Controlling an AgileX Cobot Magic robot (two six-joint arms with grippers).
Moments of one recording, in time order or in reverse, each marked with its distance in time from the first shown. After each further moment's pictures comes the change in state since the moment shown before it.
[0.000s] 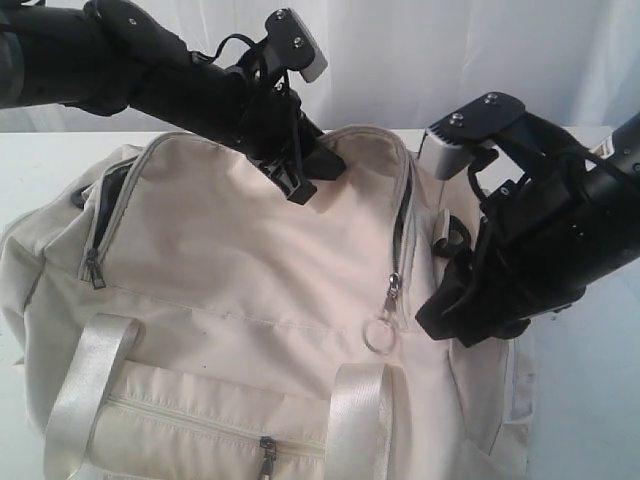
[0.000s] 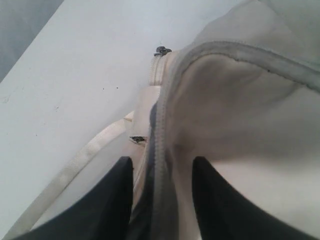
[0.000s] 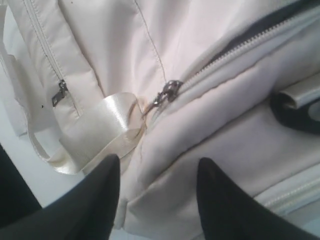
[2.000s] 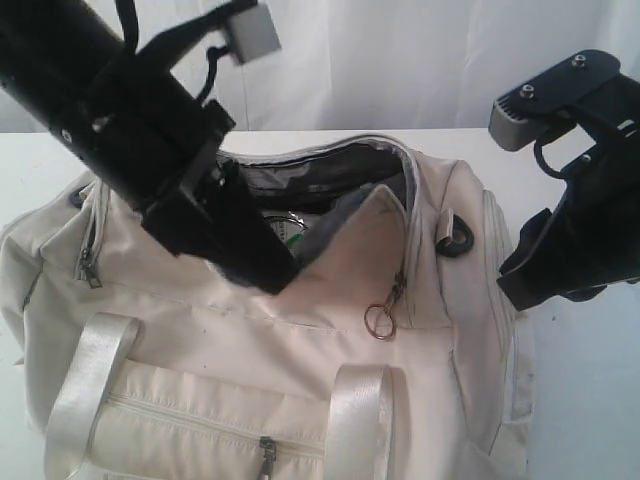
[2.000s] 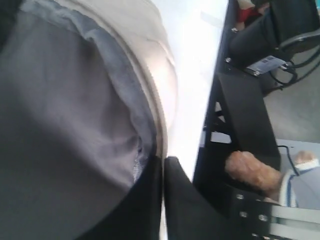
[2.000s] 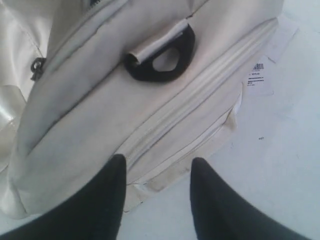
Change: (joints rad) left arm -0.064 -0.379 0.139 0.167 0.695 -0.623; right arm 0.002 -0.104 0.000 -0.365 -0.038 0.334
